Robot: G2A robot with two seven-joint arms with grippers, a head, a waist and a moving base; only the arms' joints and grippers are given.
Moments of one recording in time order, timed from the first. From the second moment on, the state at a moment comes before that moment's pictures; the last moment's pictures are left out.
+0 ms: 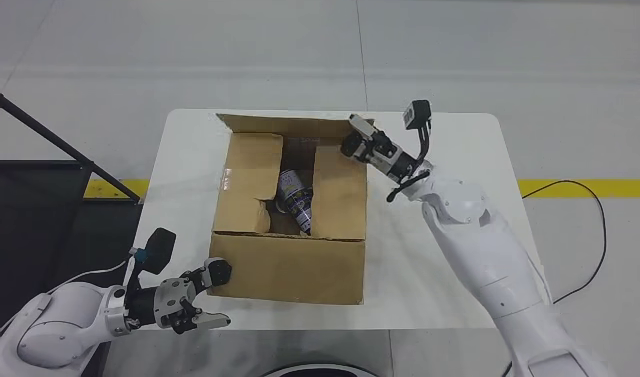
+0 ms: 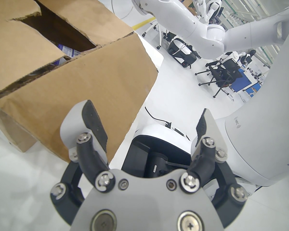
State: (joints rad) left arm 1.83 -0.79 -1.72 -1.91 0.06 -1.01 -0.71; right arm -0.72 -1.25 0.98 -1.23 0.41 -0.30 0.55
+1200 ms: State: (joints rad) left arm 1.83 -0.79 -1.72 -1.91 0.06 -1.01 -0.71; right arm -0.51 -1.37 0.88 -0.83 0.57 -0.49 0.51
